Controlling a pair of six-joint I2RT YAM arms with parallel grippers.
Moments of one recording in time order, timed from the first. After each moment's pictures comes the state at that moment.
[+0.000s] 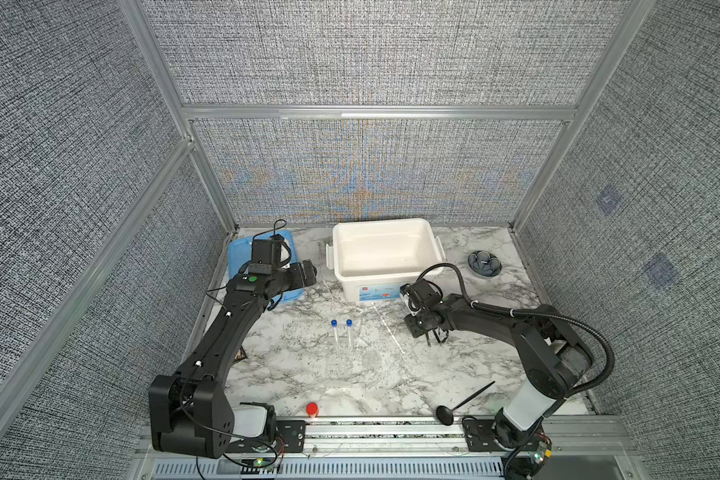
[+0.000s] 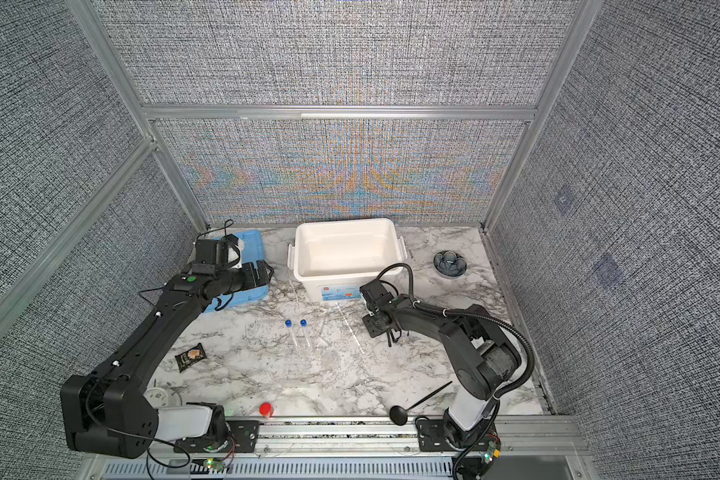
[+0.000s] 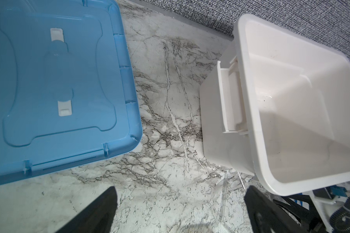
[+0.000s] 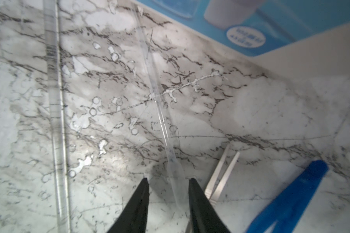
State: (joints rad) left arm -0.17 1.32 1.09 -0.57 0.18 -0.35; right arm 0.62 1.69 0.94 -0.43 0.10 0.09
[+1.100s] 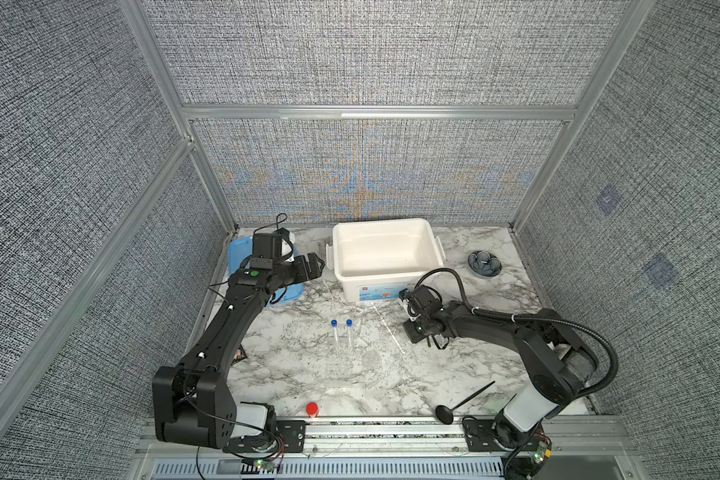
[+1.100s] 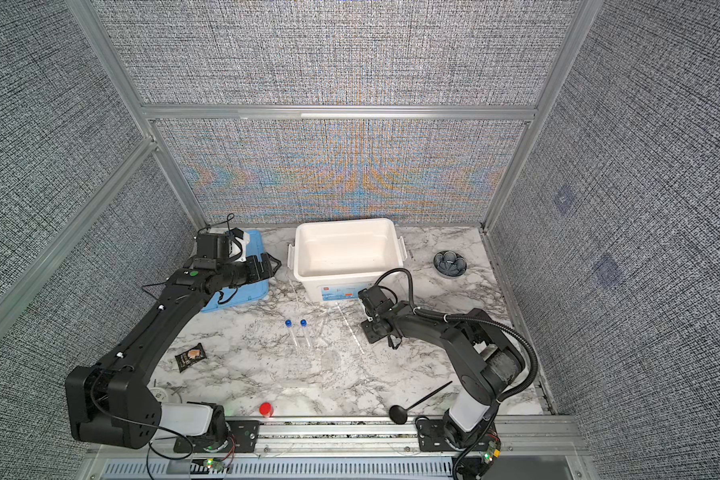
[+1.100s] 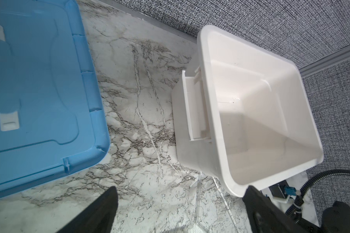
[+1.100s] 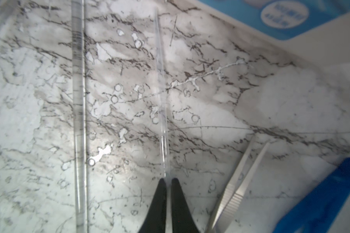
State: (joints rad) left arm -0.17 1.37 1.14 -0.52 0.34 -0.40; right arm 0.65 1.65 0.87 -0.37 0.09 0.13
